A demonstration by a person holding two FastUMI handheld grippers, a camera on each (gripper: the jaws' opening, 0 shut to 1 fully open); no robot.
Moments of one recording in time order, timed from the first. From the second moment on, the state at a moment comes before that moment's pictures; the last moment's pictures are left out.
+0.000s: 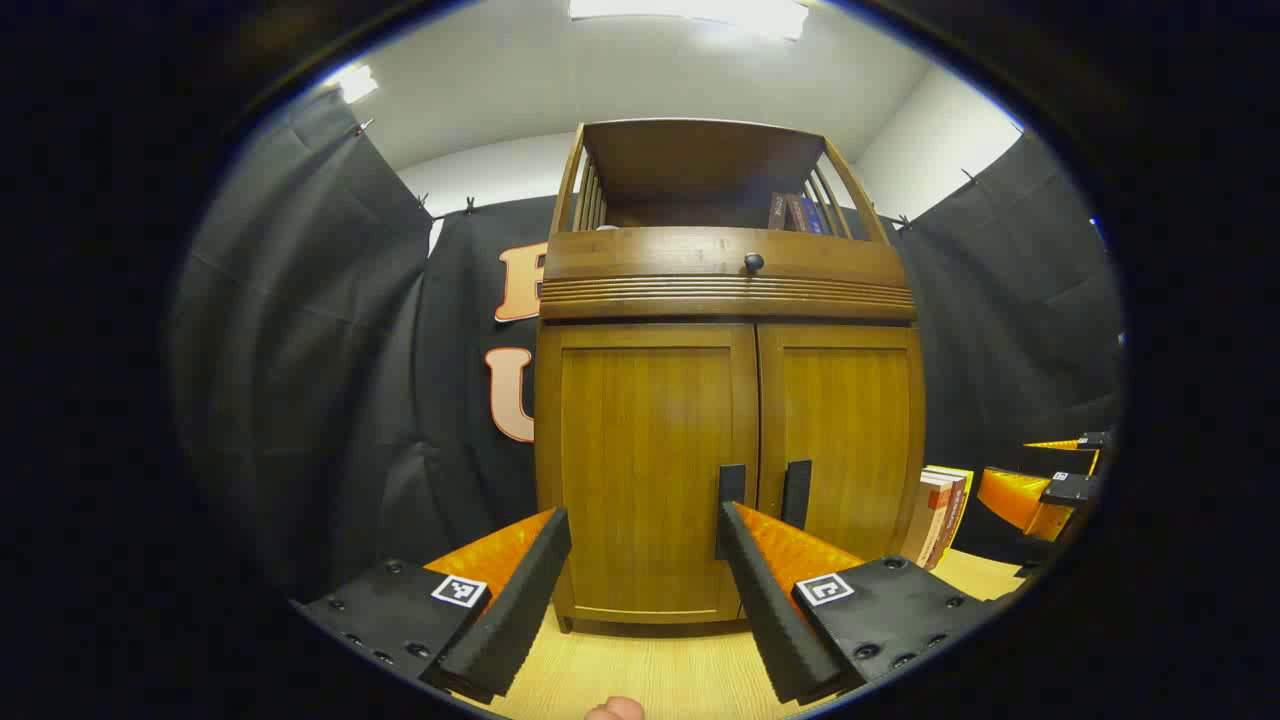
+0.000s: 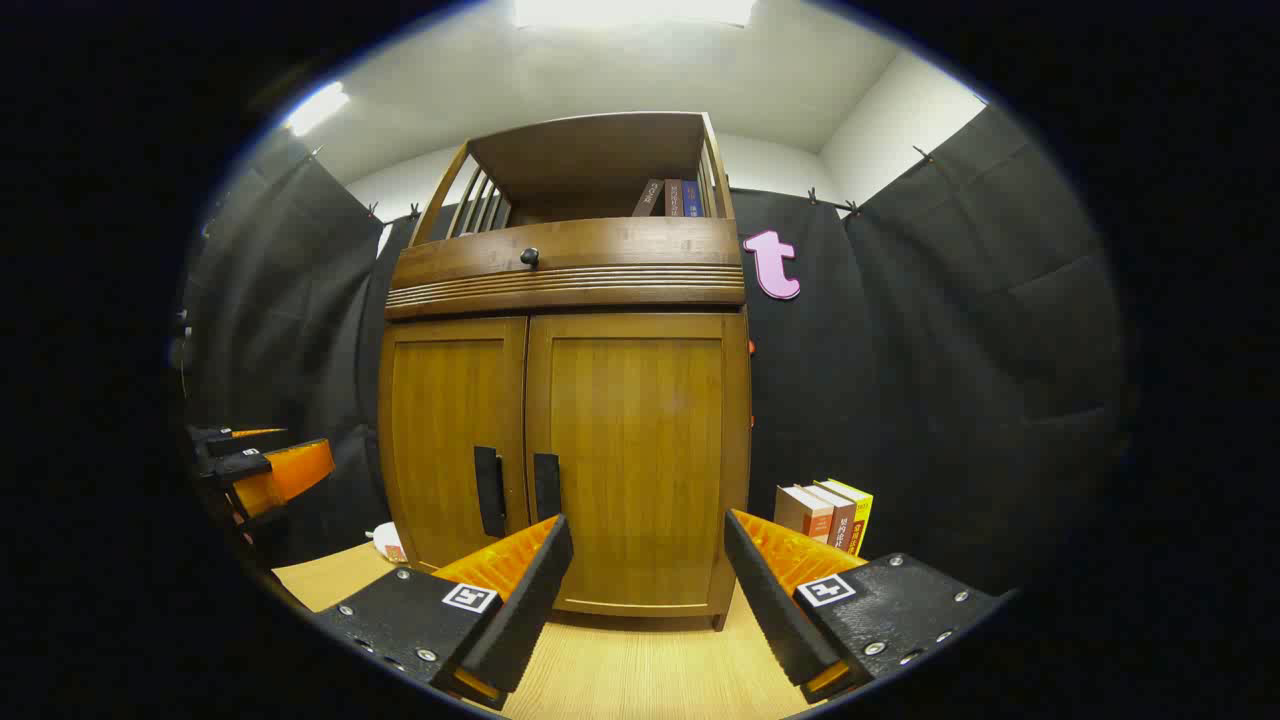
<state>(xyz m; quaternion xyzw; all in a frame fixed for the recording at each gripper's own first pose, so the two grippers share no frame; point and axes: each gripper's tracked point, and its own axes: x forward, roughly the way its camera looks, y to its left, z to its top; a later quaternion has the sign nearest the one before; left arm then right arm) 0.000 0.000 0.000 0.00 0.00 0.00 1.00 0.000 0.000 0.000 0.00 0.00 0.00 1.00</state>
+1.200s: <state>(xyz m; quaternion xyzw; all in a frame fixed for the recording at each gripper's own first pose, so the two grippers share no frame) -0.001 0.005 -0.006 0.00 0.01 0.01 1.00 0.015 0.017 0.004 -0.01 0.01 0.00 1.00</state>
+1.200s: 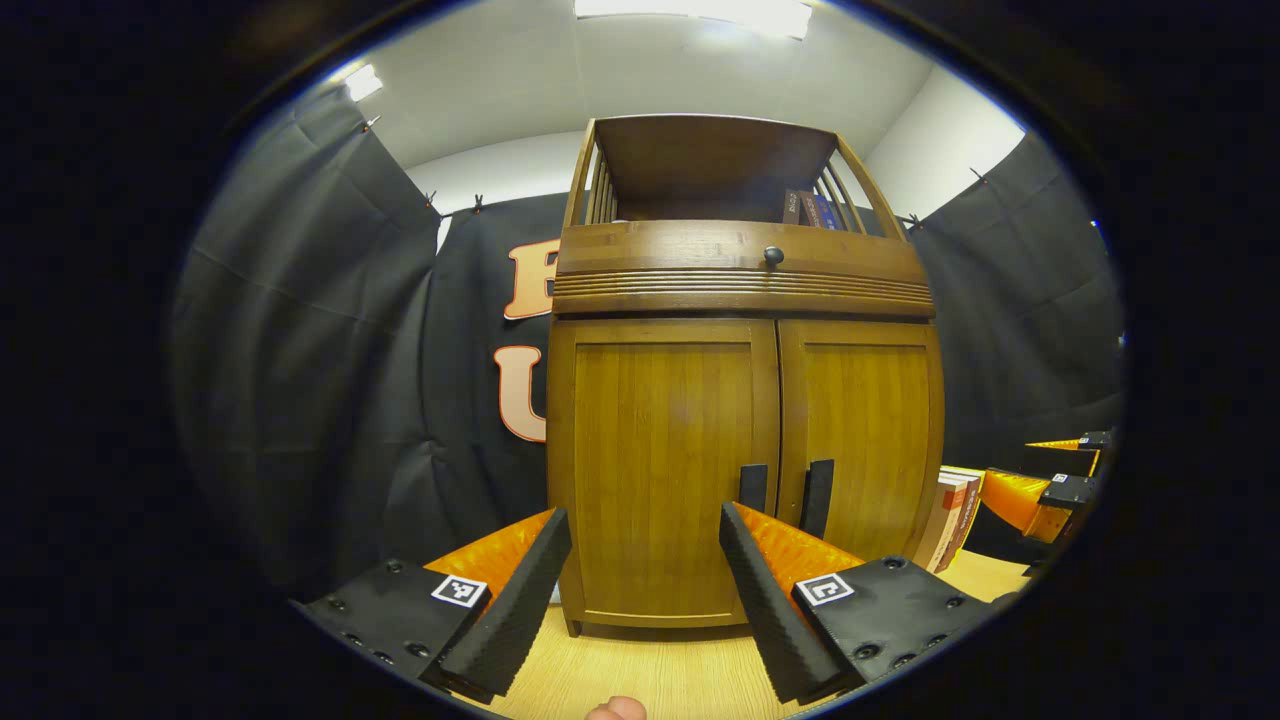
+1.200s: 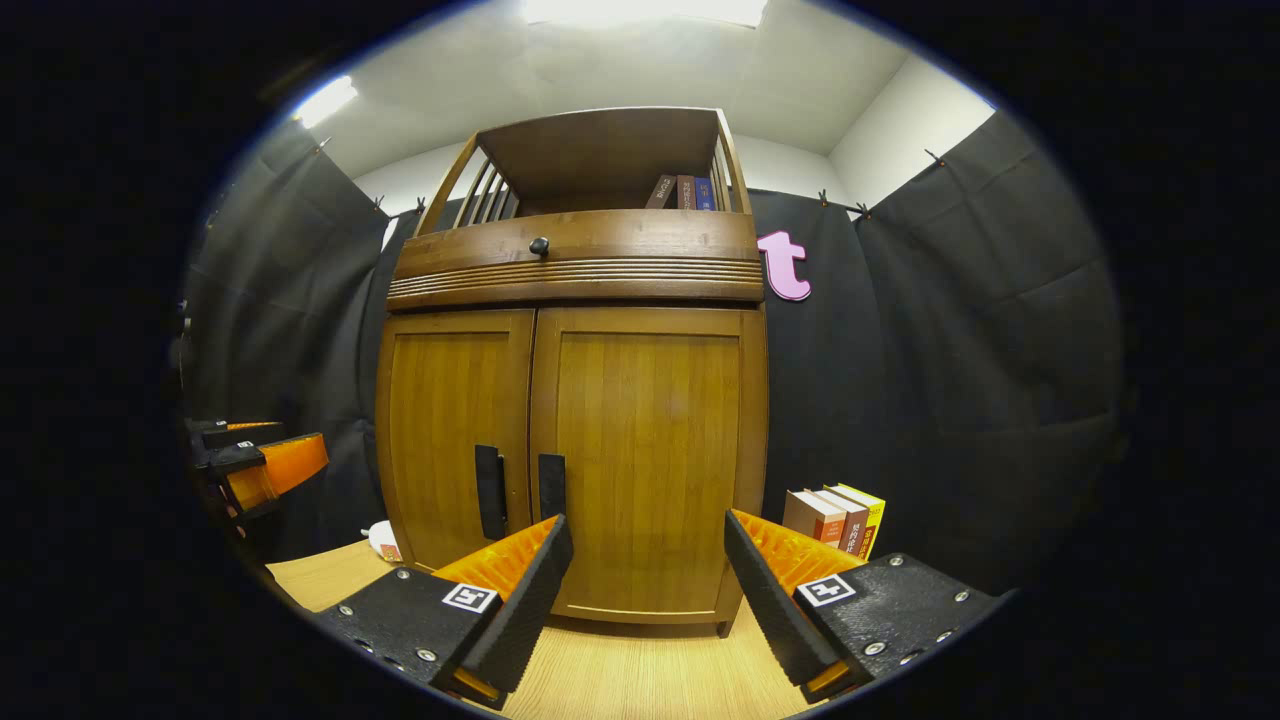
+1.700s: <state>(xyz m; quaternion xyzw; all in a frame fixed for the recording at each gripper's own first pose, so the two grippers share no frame) -0.002 0.006 0.000 -0.01 -0.01 0.01 1.00 0.000 0.044 0.008 -0.01 0.00 0.05 1.00</state>
